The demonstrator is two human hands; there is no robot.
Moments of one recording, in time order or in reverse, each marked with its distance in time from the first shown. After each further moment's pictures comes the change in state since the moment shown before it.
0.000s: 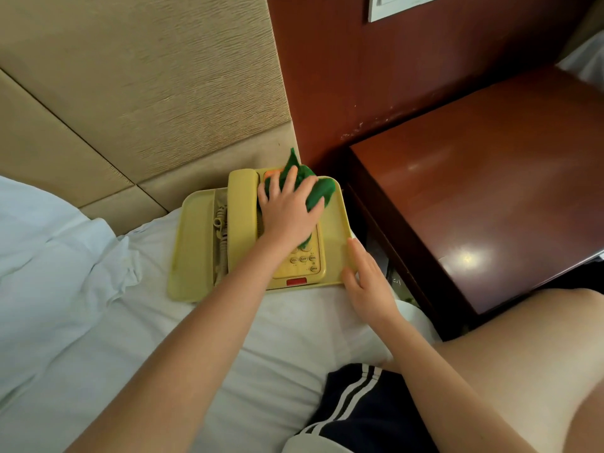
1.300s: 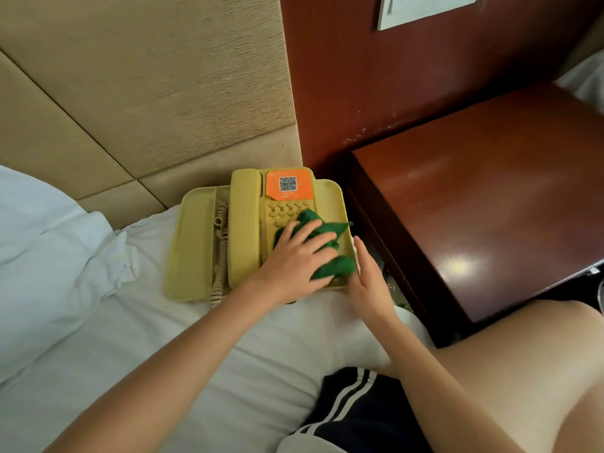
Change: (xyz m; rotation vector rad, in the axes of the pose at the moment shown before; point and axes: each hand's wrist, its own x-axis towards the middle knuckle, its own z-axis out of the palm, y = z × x) left_hand -0.068 -0.012 -0.004 0.014 -0.082 0.655; right_hand 0.004 -0.013 -0.003 0.179 0.074 -0.014
